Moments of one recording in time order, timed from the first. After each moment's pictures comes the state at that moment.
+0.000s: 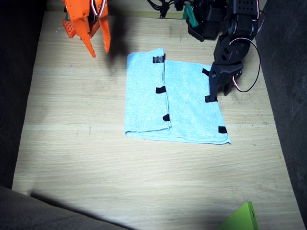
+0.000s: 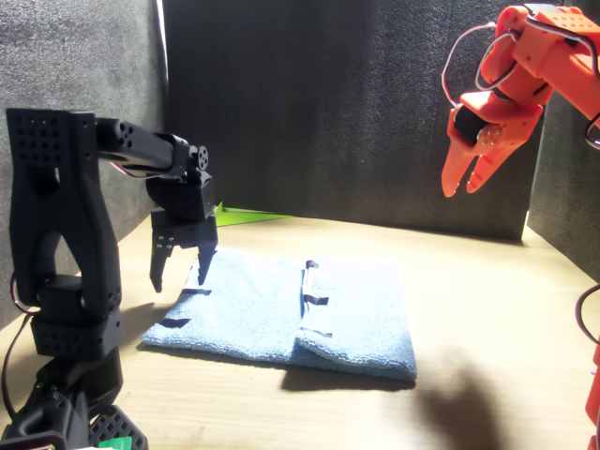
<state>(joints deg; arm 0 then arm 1) 54.8 75.2 95.9 72.9 60.2 114.6 84.4 53.3 110.6 87.5</state>
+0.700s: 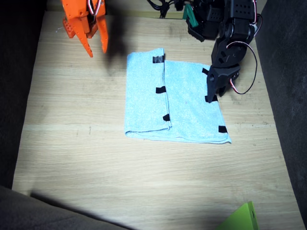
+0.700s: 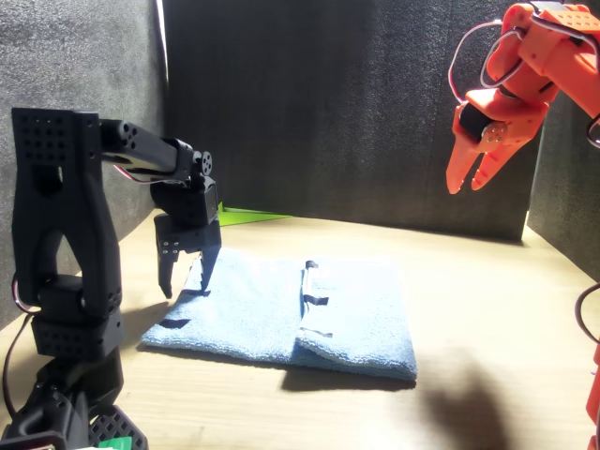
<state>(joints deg) 57.0 71.9 95.2 73.9 55.1 113.7 84.3 53.3 110.6 87.5</state>
